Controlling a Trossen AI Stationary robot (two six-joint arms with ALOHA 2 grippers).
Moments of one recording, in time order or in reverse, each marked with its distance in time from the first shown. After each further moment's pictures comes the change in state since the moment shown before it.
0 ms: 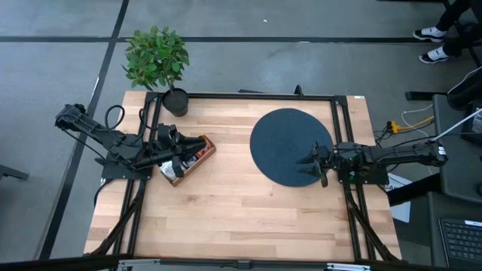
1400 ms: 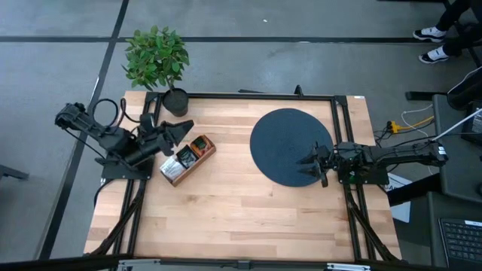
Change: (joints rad) left arm -0.027 -0.040 0.000 0.238 -0.232 -0.135; right arm 0.000 0.002 0.000 0.000 -0.002 0.009
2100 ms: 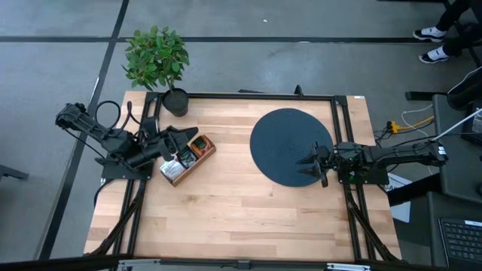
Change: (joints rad) left arm -0.001 0.025 0.000 0.004 0.103 -0.090; right arm 0.000 0.000 0.000 0.000 0.000 -0.002
